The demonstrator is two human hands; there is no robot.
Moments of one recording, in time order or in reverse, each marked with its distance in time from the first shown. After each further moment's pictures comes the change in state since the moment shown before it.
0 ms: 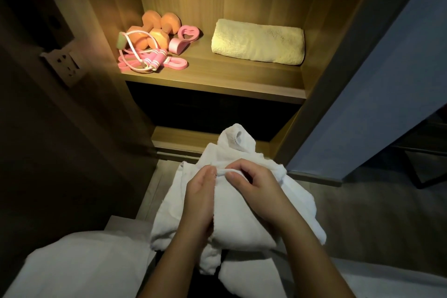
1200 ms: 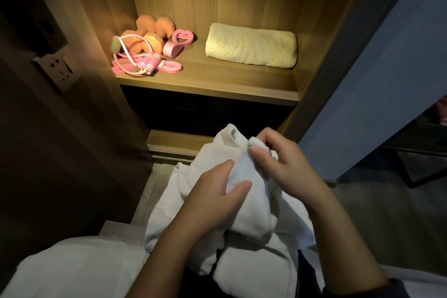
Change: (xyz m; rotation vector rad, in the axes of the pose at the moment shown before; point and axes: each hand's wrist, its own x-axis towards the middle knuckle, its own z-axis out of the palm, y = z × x) left_hand -0.003 0.024 0.003 0.560 -0.359 0.305; right_hand 0.007 -0.031 -0.068 -0.141 0.057 -0.293
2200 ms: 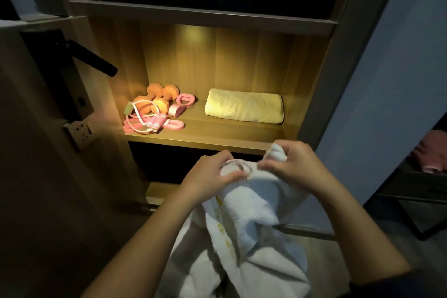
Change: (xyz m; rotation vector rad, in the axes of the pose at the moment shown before) left_hand 0.099 0.037 -0.063 0.250 0.084 0.266; right_hand 0.052 -0.021 -0.072 -0.260 0.119 0.047
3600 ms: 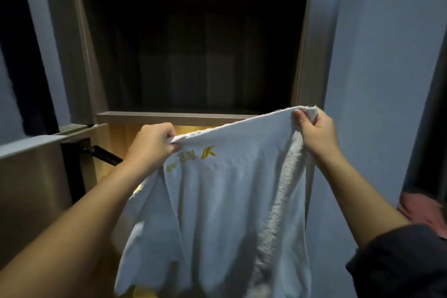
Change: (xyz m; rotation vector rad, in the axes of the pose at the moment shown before) left_hand 0.052 0.100 -0.219 0.404 0.542 0.108; right_hand 0.084 -0.075 -0.164 0.320 0.778 -0.186
